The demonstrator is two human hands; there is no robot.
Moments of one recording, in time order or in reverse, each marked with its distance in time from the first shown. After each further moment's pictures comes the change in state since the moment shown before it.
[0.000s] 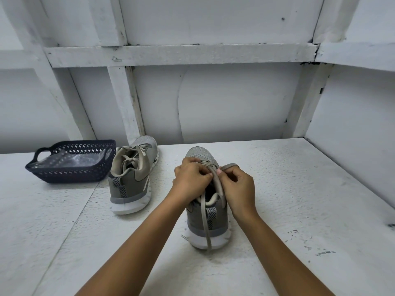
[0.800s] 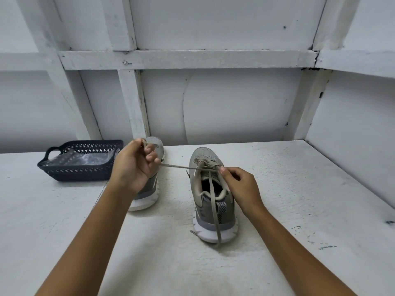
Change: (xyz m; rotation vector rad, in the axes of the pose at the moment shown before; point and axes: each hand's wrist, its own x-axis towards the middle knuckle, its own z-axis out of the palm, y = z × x) left_hand -0.013 -0.040 -0.108 -1.454 0.024 -0.028; right_hand -0.003 -0.006 -0.007 -0.056 -0.174 0.036
